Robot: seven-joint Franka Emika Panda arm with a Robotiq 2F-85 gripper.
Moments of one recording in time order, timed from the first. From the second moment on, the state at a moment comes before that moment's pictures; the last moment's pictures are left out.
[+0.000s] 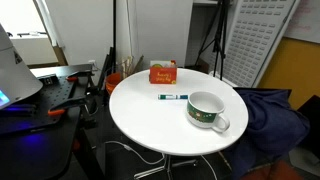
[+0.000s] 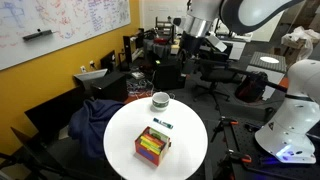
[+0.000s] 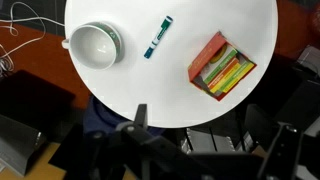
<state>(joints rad) 0.02 -0.34 -0.05 -2.44 -0.05 2.32 -0.25</state>
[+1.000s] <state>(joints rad) 0.02 -0.31 -0.03 -2.49 -0.05 2.50 -0.15</state>
